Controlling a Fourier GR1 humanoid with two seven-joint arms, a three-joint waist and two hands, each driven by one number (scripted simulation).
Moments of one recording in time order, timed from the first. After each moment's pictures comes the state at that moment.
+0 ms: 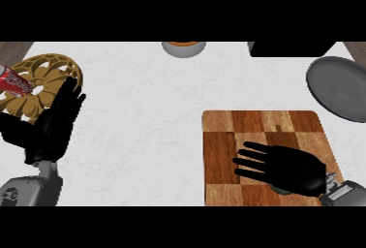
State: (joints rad) left arm -0.15 0.24 0.01 -1.60 0.18 0.14 0.22; right arm -0.17 -0.58 0.45 -1.67 1.35 0.33 -0.76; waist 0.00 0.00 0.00
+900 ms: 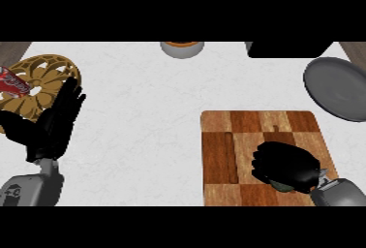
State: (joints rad) left arm -0.17 0.22 0.05 -1.55 0.16 0.10 0.20; right arm -0.16 -0.46 0.36 -1.55 1.33 0.29 -0.81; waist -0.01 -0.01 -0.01
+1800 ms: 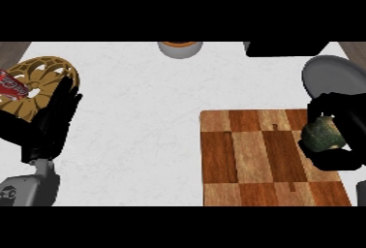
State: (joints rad) left arm -0.16 0.23 0.07 -1.58 0.16 0.10 0.23; right arm -0.21 -0.27 -0.12 -1.95 1.19 0.43 -0.17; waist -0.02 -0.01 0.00
